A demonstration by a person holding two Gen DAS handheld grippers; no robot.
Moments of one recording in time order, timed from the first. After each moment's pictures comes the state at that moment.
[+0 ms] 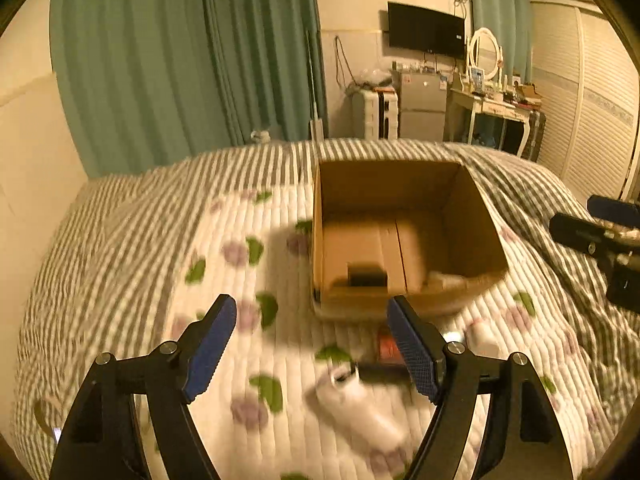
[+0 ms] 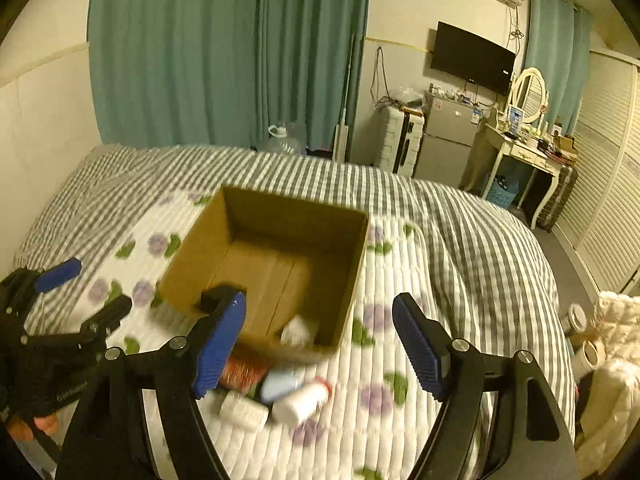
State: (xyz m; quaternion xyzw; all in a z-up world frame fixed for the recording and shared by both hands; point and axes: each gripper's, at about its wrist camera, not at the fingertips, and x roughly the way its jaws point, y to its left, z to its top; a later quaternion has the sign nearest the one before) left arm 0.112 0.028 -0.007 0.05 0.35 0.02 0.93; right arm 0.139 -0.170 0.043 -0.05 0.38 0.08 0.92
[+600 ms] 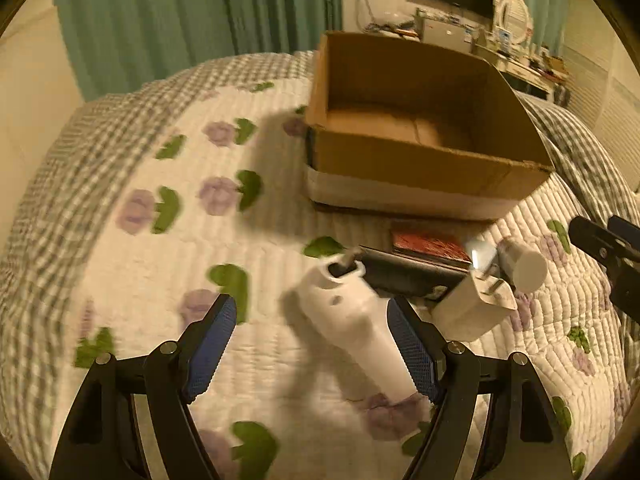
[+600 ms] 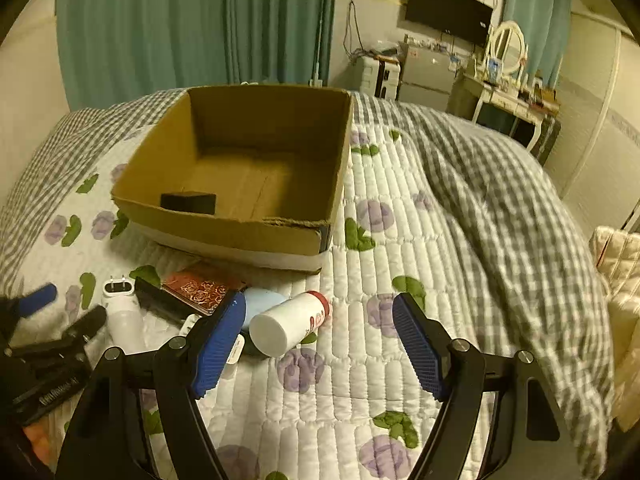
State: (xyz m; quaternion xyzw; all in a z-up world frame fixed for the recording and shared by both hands) left arm 0.109 0.021 -0.111 0.01 0.45 0.04 0.89; right arm 0.127 -0.189 -0.060 -0.03 0.44 0.03 0.90
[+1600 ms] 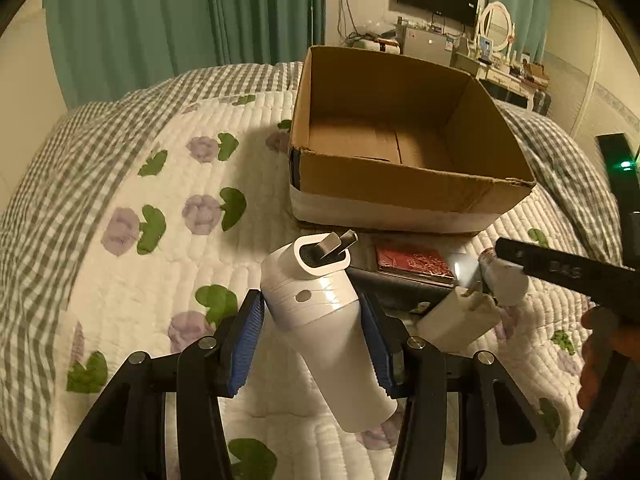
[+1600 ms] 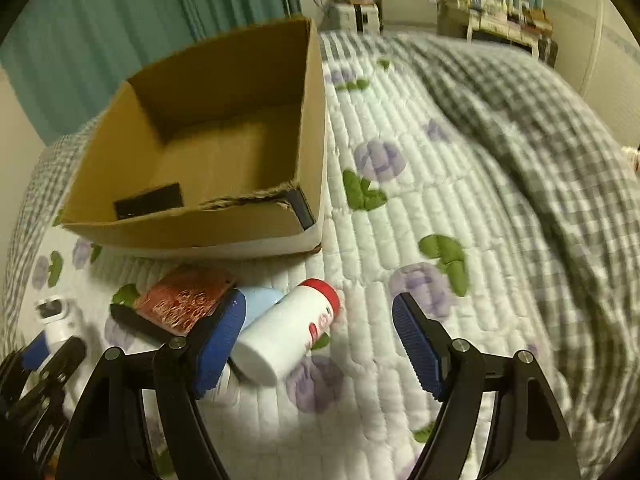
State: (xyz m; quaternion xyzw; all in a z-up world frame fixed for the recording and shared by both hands) left arm 0.115 0.028 -0.099 0.01 0.43 0.01 0.90; right arm 0.180 -0.202 -0.121 0.08 0.53 0.02 0.84
